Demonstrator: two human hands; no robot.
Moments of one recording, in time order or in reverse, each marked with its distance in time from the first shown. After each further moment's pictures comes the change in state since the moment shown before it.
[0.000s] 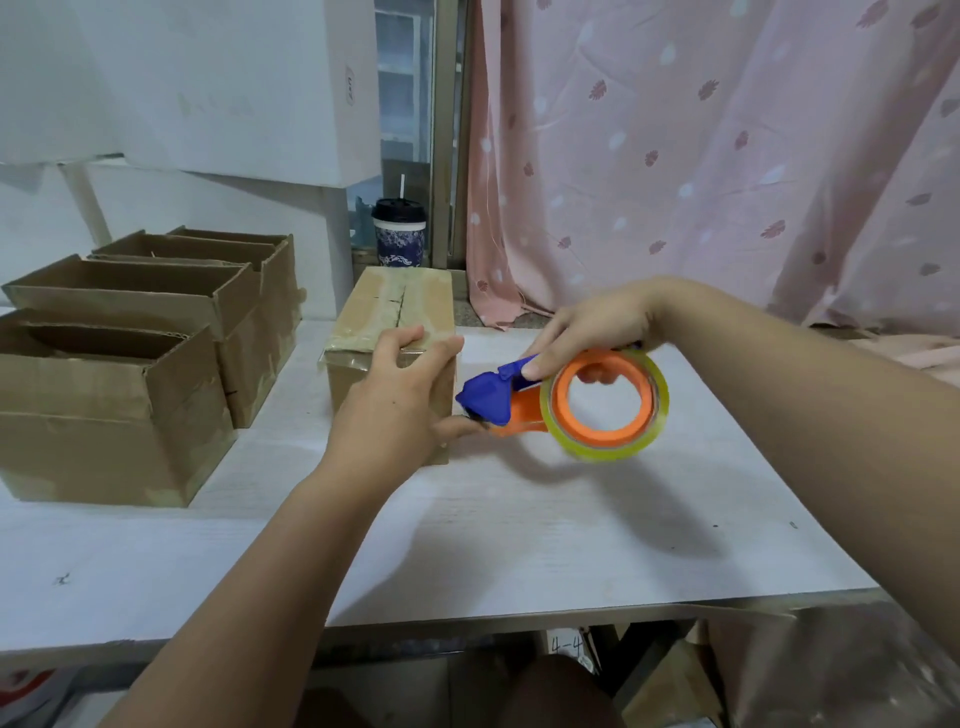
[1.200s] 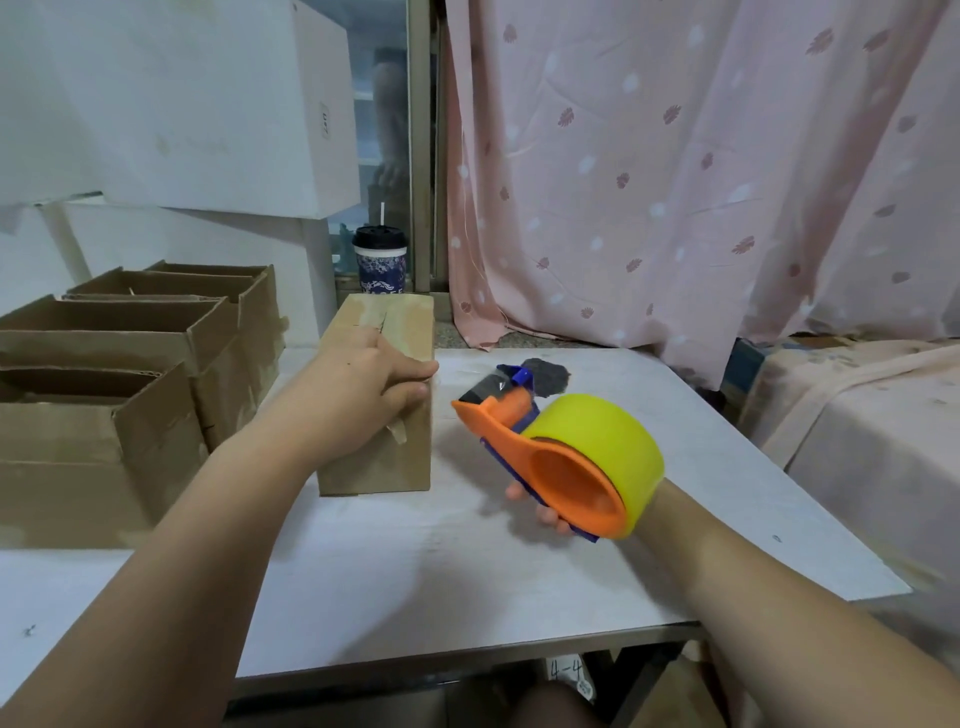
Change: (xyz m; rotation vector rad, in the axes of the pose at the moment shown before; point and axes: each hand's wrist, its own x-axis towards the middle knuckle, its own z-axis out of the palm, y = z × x) left_hand 0.039 0.002 -0.043 0.140 -0.199 0.175; right_hand 0.011 0.050 0.103 0.962 -0.134 0.038
